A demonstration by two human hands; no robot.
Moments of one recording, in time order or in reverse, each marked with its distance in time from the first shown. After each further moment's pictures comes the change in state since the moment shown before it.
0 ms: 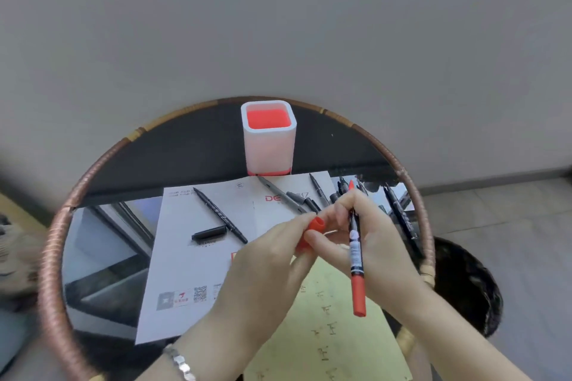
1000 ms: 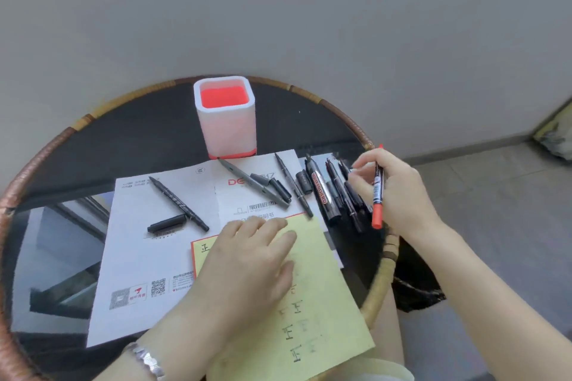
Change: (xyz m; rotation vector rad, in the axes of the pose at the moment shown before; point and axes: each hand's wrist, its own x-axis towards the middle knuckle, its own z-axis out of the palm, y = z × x) left_hand -0.002 -0.012 0.025 0.550 -0.223 0.206; right_hand 0.012 0.045 -0.084 -0.531 0.275 0.108
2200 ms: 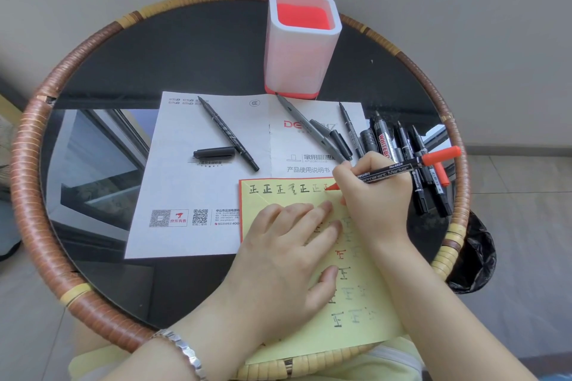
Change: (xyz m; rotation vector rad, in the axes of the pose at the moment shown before) left_hand -0.047 0.005 0.033 -0.206 0.008 -0.123; right_hand -0.029 -0.035 0.110 0.248 0.155 0.096
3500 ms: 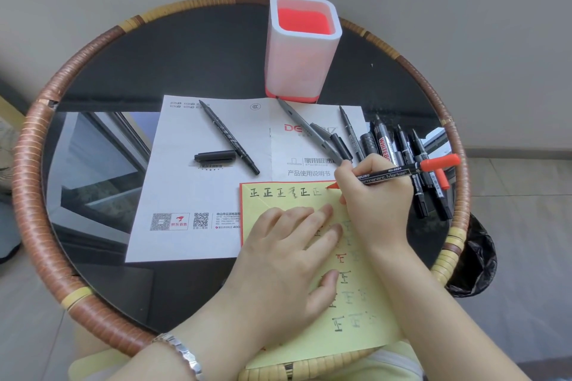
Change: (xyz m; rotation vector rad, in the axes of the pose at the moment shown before) left_hand -0.001 0.000 0.000 0.004 -0.002 -0.005; right_hand 0.000 0.003 0.001 0.012 0.028 0.019
